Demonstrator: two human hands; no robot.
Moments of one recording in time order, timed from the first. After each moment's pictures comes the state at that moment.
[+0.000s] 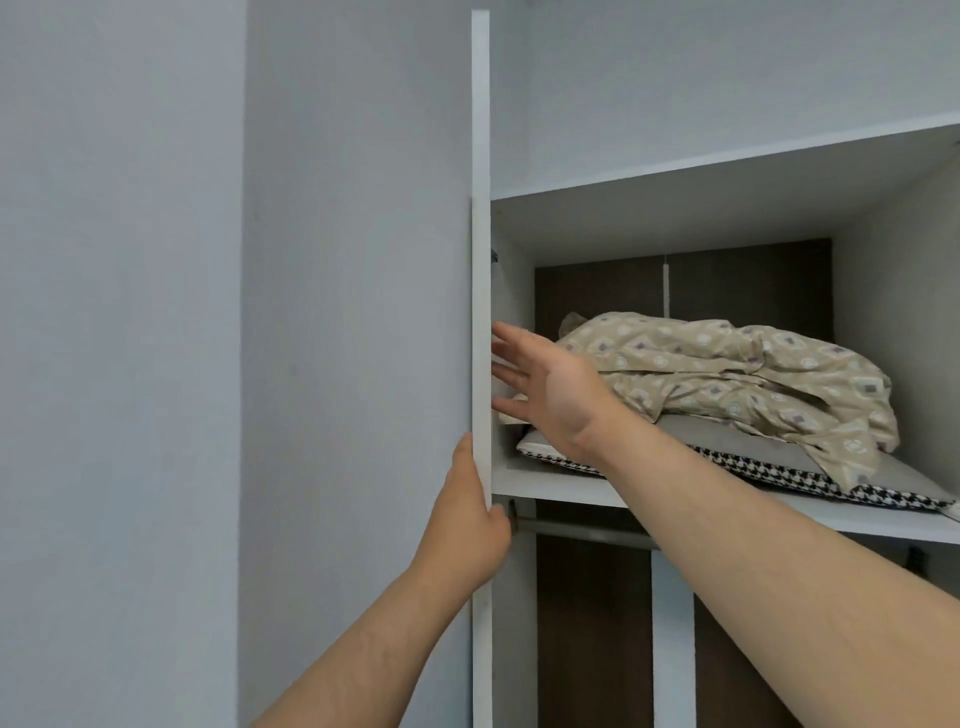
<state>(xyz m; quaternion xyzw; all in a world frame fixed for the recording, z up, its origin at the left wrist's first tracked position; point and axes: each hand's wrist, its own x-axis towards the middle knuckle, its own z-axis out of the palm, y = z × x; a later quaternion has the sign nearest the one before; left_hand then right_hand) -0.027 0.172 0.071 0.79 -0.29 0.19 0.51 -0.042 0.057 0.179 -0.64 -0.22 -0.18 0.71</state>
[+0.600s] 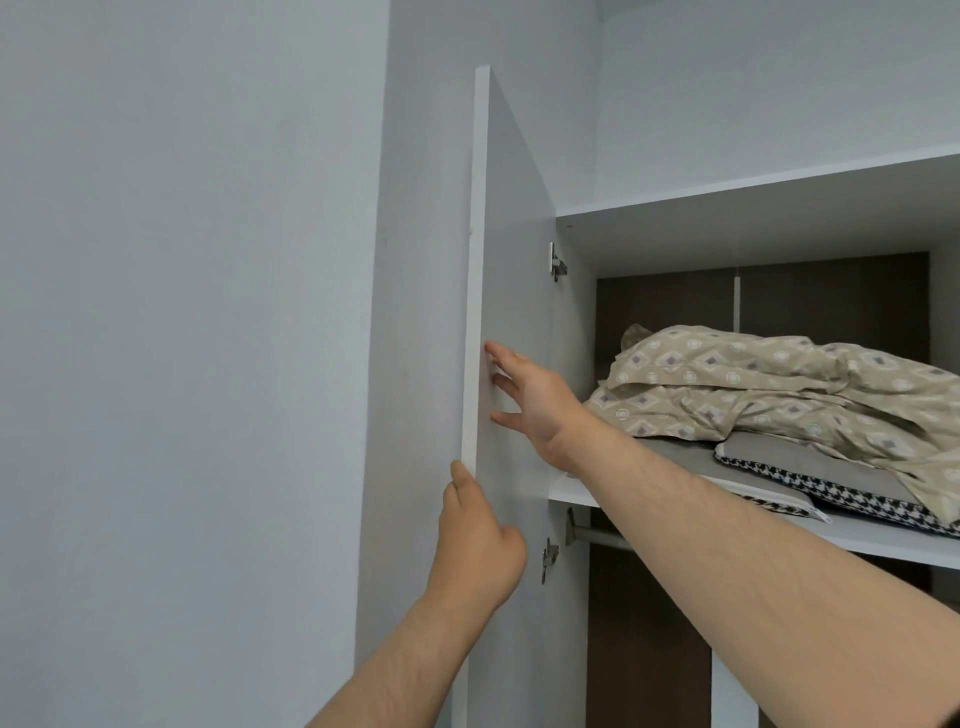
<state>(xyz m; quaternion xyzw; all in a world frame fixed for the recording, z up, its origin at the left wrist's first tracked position) -0.044 0.239 0.058 0.83 -0.15 0.20 0.50 -0.027 0.155 0.180 -0.70 -0.19 -0.16 0.66</state>
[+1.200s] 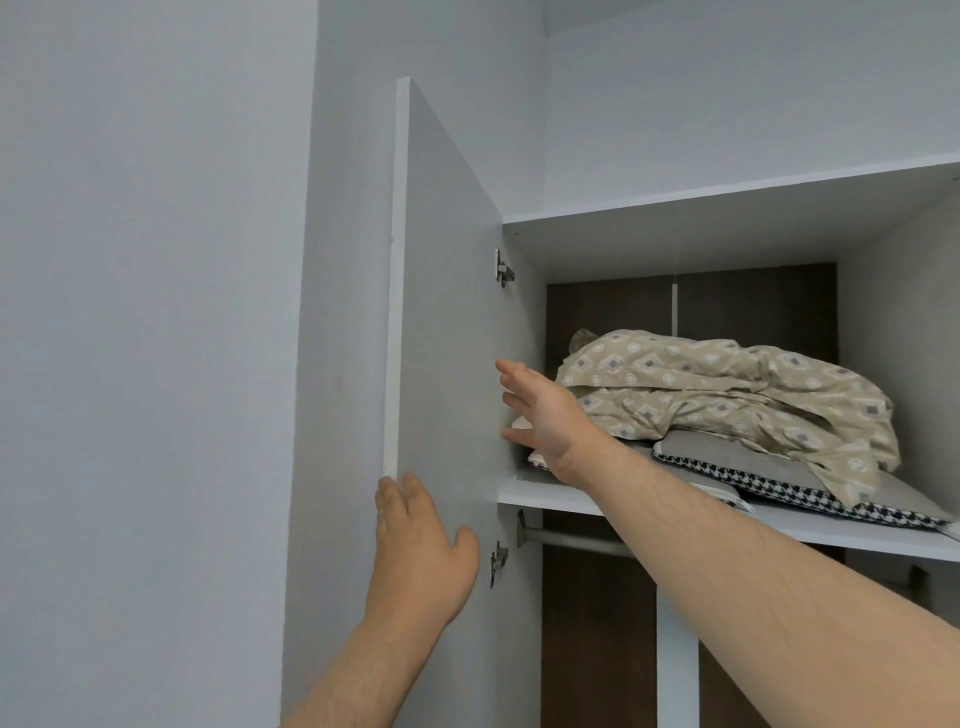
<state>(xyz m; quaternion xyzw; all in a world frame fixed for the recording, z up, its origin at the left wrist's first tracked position) -0.047 0.230 0.052 0.85 -0.14 0.26 0.44 -0.044 0.090 0.170 -0.72 -0.15 -0.22 0.65</state>
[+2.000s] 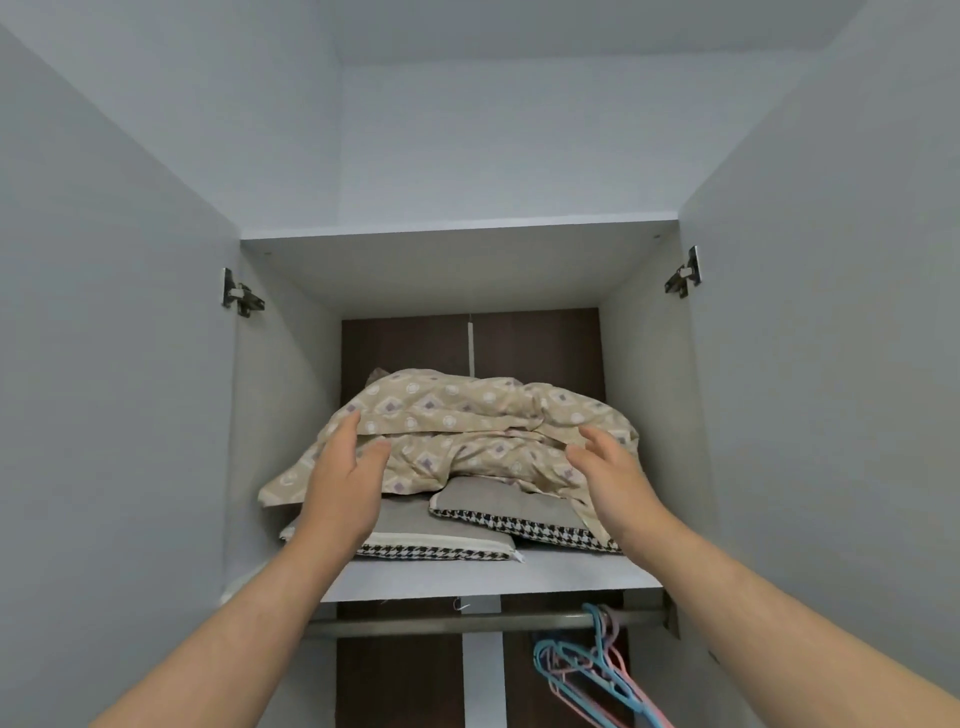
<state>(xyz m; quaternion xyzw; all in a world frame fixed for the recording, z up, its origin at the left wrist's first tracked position) 0.007 -0.026 0.150 0.68 -0.35 0.23 0.61 -0.131 -0.239 0.143 -0.73 0.09 -0.45 0.50</state>
